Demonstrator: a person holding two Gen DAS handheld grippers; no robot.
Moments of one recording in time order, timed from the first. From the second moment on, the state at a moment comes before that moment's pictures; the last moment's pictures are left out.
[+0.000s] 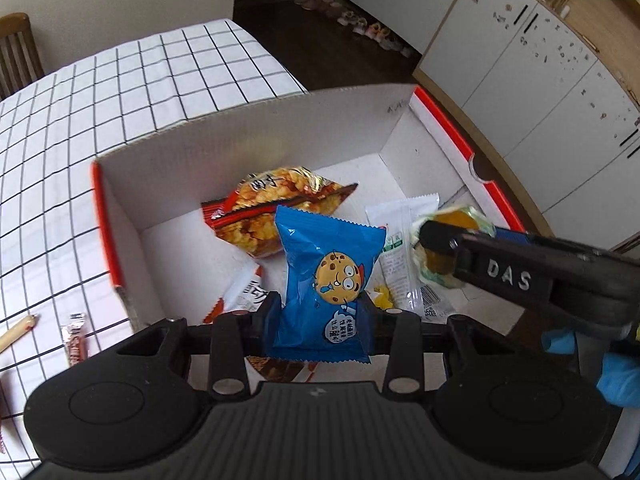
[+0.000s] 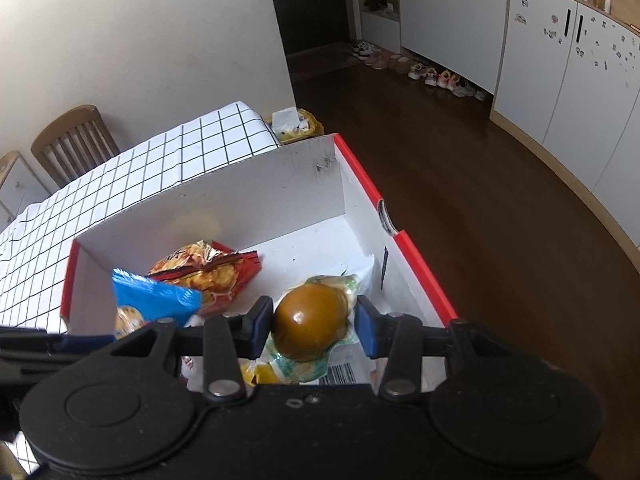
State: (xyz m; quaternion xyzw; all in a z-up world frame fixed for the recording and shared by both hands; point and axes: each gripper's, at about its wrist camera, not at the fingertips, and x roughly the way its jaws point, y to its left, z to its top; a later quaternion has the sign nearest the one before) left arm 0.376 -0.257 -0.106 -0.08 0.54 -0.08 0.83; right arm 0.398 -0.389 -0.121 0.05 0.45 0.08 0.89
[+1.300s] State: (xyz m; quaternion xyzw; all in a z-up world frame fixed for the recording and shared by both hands) left arm 0.345 -0.247 -0.087 -0.07 0.51 -0.08 0.85; right arm 0.391 -0.386 -0.102 0.04 0.44 0.10 0.89
